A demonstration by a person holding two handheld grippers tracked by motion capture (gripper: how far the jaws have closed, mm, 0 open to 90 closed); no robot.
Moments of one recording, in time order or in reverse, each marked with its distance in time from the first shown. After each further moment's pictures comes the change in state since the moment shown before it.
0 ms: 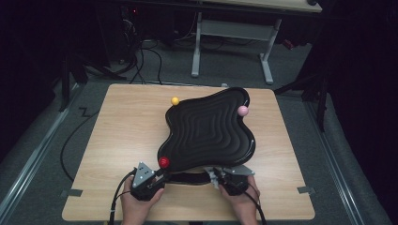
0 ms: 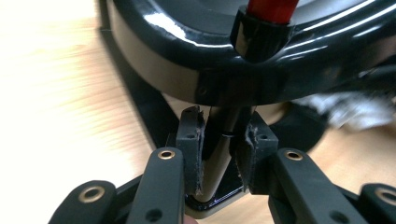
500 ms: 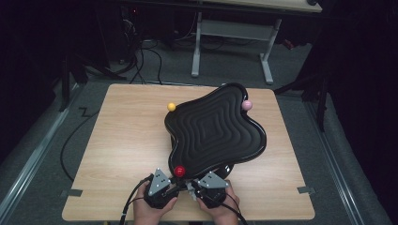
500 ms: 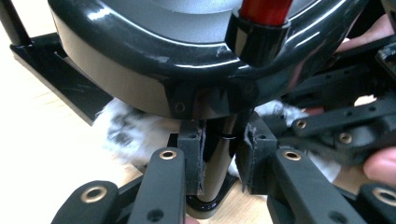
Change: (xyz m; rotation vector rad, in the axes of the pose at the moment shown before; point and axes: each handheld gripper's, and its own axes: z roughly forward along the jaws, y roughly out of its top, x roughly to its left) left arm -0.032 0.002 0.008 0.042 -0.072 0.111; right arm 0.071 0.001 0.009 -0.015 0.096 -0.148
